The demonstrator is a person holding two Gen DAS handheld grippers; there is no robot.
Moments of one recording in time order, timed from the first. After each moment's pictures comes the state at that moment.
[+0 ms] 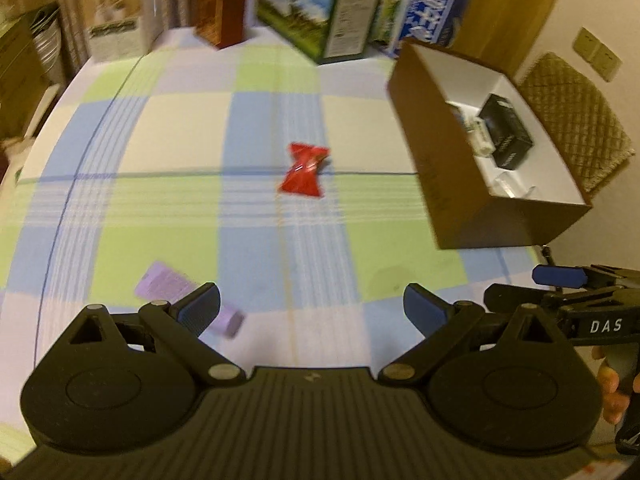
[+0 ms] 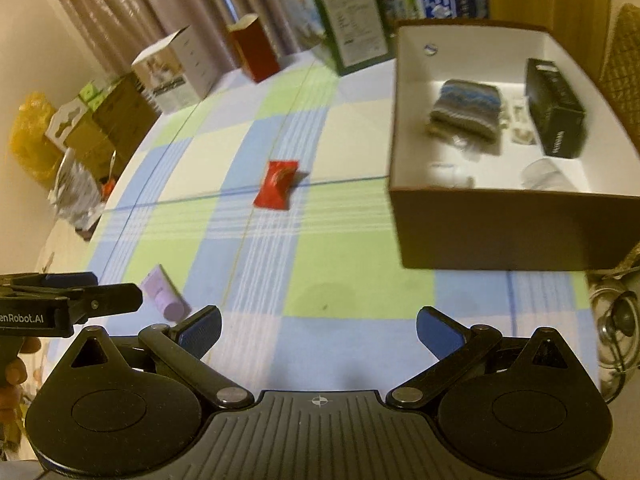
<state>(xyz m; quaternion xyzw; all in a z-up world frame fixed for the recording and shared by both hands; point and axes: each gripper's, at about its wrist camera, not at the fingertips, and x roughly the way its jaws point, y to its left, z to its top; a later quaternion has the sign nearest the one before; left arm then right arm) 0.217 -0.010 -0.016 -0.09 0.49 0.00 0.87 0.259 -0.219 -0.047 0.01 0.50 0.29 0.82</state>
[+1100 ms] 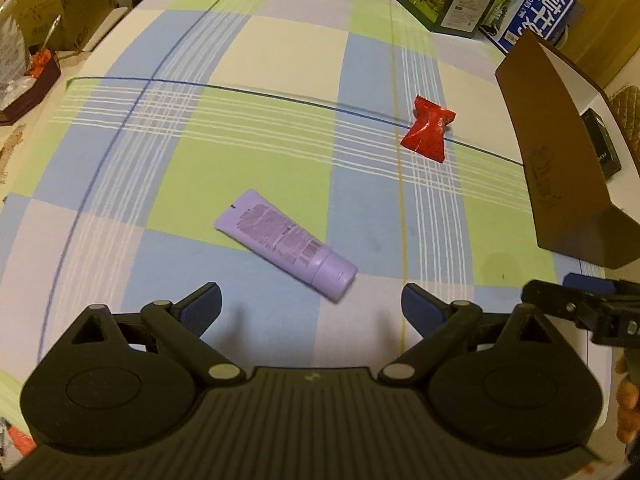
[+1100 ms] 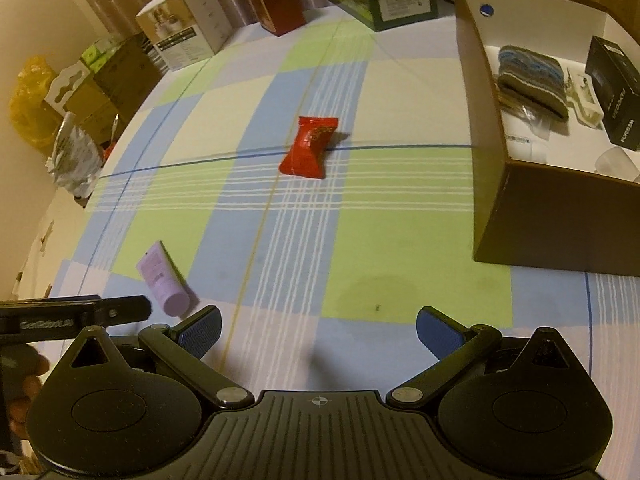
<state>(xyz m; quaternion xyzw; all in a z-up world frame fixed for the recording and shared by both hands) 0.213 0.060 -0.082 -0.15 0.53 0.09 0.83 0.276 -0.163 -0.091 -0.01 0.53 0.29 0.80</state>
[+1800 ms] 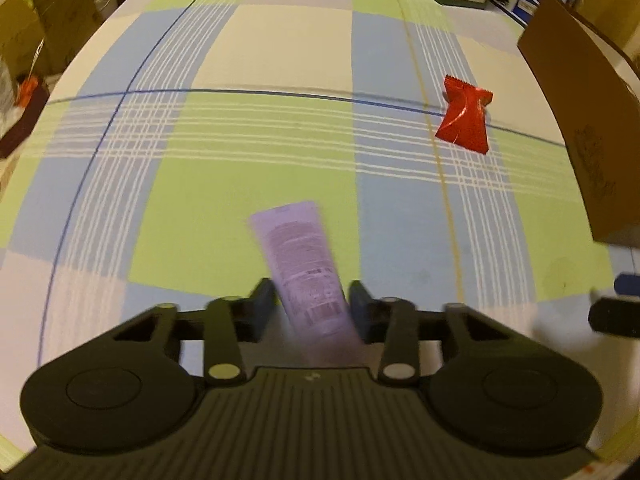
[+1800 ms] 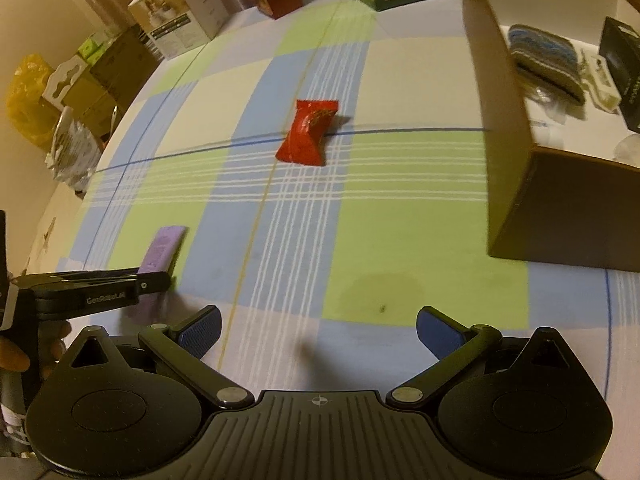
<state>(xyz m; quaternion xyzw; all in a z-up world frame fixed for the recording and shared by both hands) 0.252 0.070 -0.125 -0.08 0.54 0.08 0.83 0.287 -0.152 -0.109 -0.01 0.55 0.30 0.78</state>
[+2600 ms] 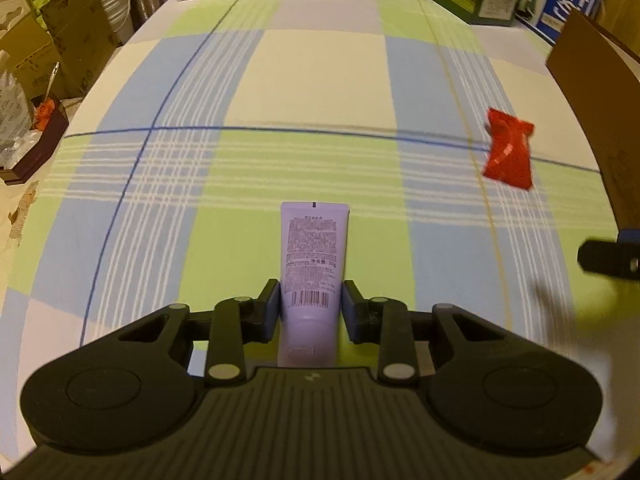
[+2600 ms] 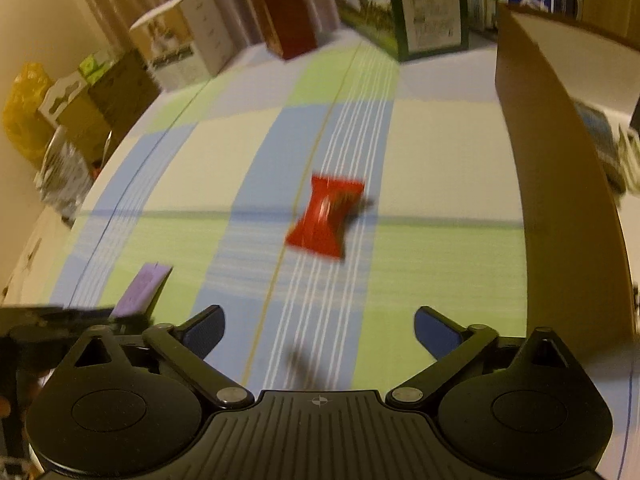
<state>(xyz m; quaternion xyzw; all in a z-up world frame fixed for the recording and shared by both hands) 0.278 0.099 -0.126 -0.06 0.52 0.11 0.85 0.339 -0.098 -0.113 -0.02 0.48 0.28 0.83</state>
